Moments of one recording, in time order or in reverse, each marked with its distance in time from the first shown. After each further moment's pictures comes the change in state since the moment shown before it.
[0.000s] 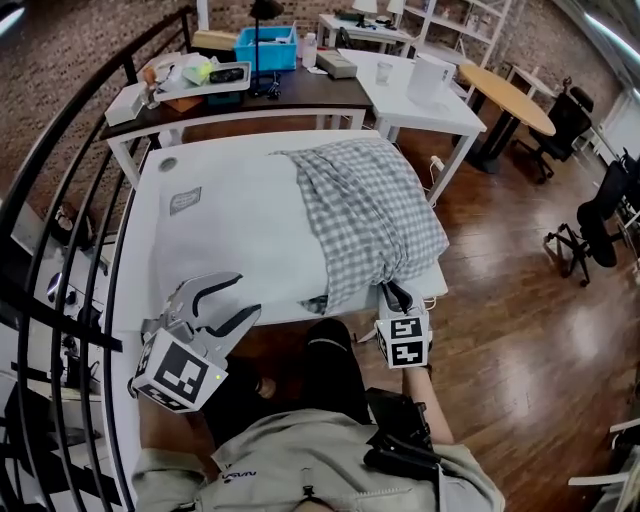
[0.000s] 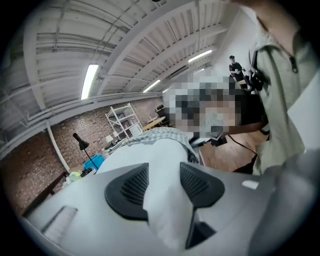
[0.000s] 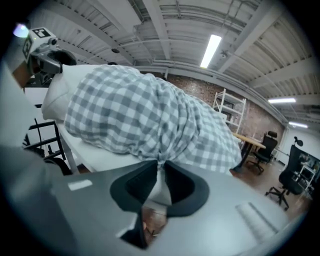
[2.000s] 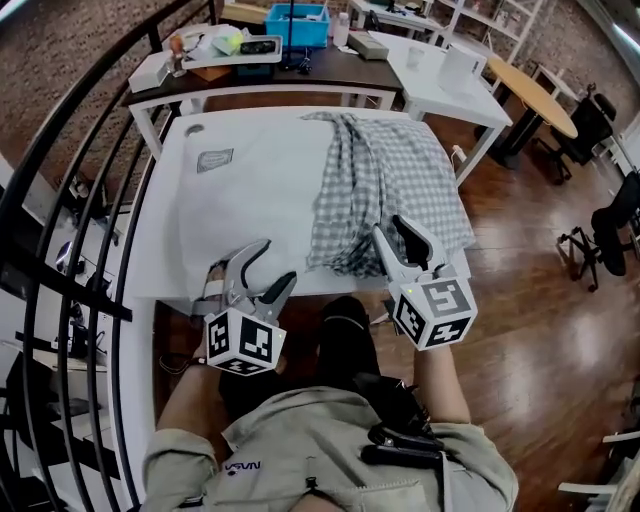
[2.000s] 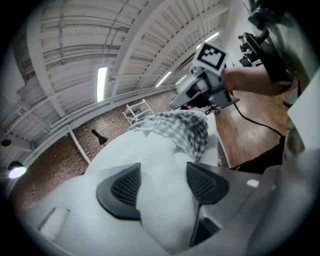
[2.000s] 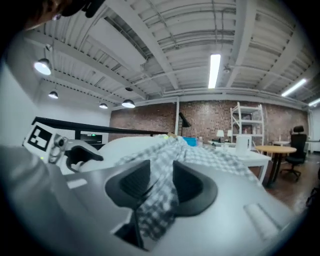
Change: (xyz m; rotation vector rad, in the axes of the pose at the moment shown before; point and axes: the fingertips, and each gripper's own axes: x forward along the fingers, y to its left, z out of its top) left arm 0.043 -0.003 -0.067 0.032 0.104 0.257; right arm -0.049 0.065 0.177 0.090 -0.353 0.243
